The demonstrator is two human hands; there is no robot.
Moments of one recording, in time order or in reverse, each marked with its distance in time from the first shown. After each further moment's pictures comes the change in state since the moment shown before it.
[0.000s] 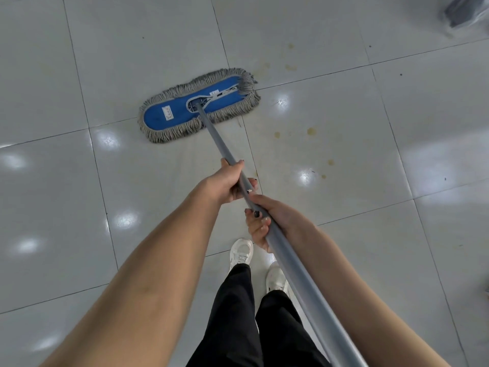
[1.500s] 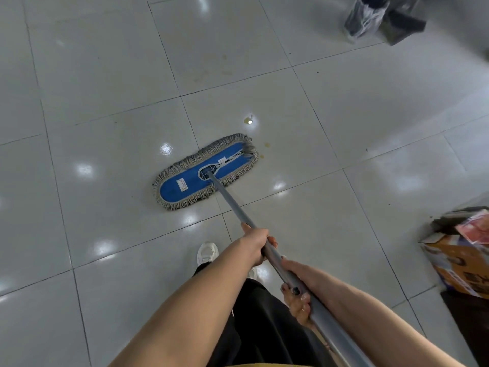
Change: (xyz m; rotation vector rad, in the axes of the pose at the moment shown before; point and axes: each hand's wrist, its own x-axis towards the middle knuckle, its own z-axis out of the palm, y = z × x) left_hand -0.174 -0.352 0.265 0.006 -0.014 -0.154; right_hand -0.235 0.236 -0.315 -0.160 0.291 0.135
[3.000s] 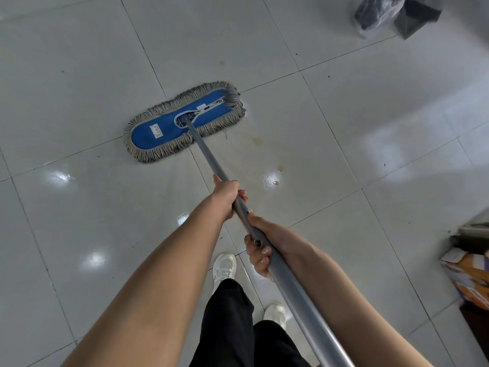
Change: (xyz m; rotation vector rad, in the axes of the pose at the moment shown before) left_hand 0.152 0.377 -0.098 0.001 0.054 0.137; right_hand 0.053 -0.337 0.195 0.200 -0.118 -0.164
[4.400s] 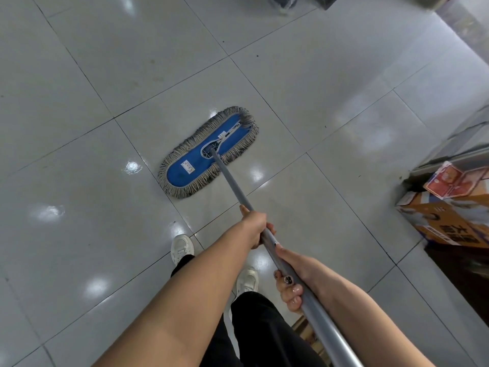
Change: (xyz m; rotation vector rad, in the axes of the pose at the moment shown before) left_hand -0.152 -0.292 0.236 0.354 -0.121 -0.132; right_hand -0.109 0.177 -0.332 0.061 0.082 0.003
